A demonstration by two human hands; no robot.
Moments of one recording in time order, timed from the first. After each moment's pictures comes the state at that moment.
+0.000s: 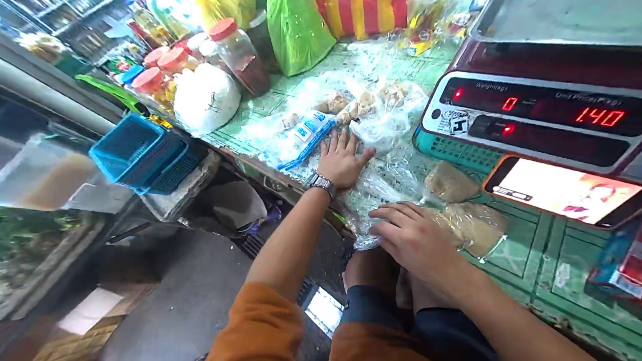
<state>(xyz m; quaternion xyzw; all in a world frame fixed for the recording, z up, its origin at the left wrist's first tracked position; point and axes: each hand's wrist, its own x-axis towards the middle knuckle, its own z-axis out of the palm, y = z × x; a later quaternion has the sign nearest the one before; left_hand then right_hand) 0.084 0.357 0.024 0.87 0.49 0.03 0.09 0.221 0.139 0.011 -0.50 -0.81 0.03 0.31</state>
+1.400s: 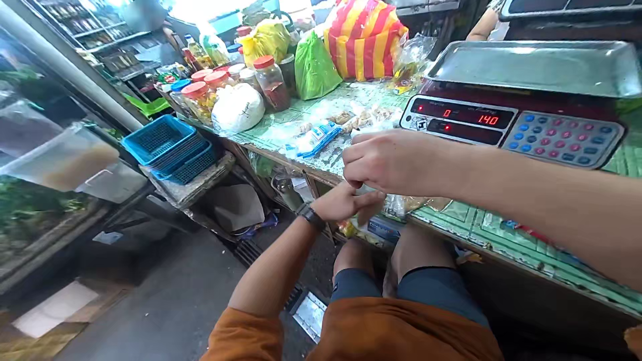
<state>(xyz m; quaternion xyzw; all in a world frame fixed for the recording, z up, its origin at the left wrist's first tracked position) 0.012 0.148 0.105 0.85 0.17 0.26 0.42 0.180 0.099 0.227 -0.22 -0.96 -0.11 0.12</state>
